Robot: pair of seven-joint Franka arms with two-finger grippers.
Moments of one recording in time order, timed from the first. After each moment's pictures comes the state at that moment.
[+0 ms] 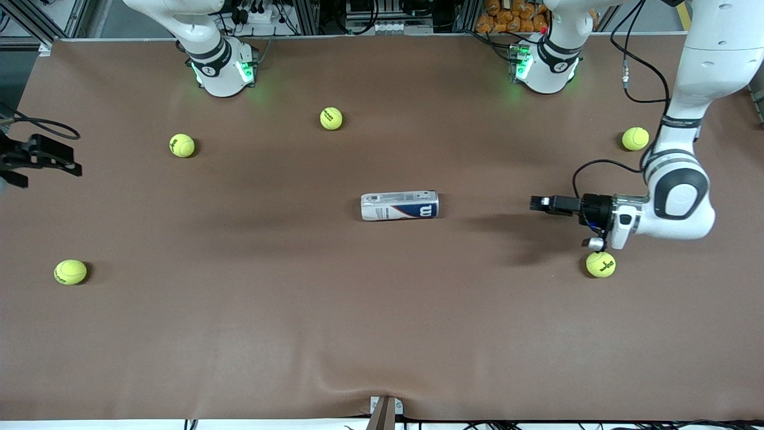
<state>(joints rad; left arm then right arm) 0.14 0.52 -0.03 -1.96 -1.12 1.58 0.66 -0.07 0.15 -0.03 -1.36 0.03 1.39 -0.22</state>
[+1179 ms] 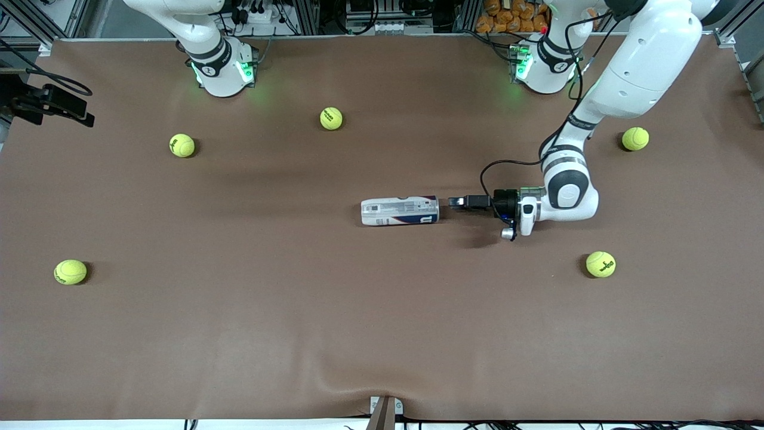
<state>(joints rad) -0.03 0.65 -0.22 -2.10 -1.55 1.93 0.86 -0.06 -0.06 0.01 -1.55 0.02 1.32 0.04</state>
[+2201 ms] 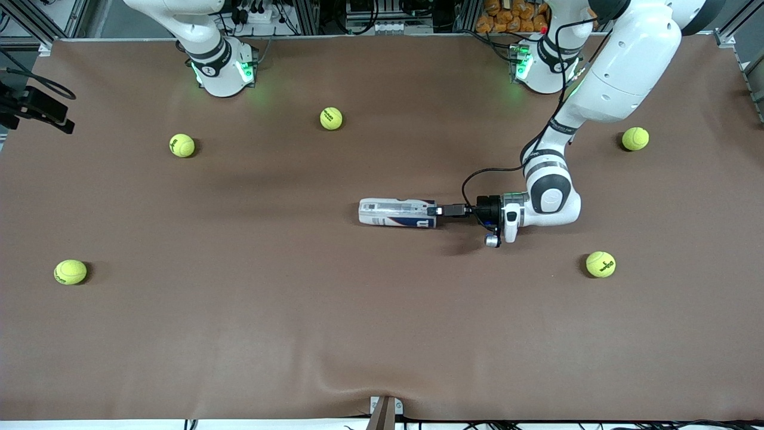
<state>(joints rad) -0.10 0.68 -0.22 -2.01 -1.63 1.95 0.79 -0.07 -0.08 0.00 -1.54 -0.03 1.40 0.03</state>
